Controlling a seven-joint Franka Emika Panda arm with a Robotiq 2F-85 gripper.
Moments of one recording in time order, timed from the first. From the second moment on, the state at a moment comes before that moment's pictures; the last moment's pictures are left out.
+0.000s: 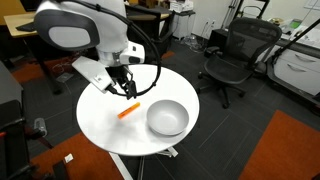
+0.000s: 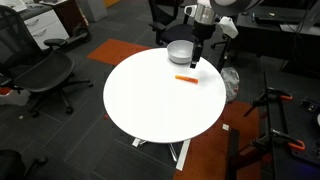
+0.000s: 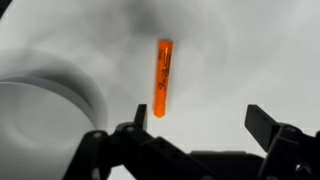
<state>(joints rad) -0.12 0.27 -0.06 -2.28 0.30 2.60 -0.59</state>
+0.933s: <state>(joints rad) -0.18 0.47 -0.01 -2.14 0.27 2.60 -0.56</state>
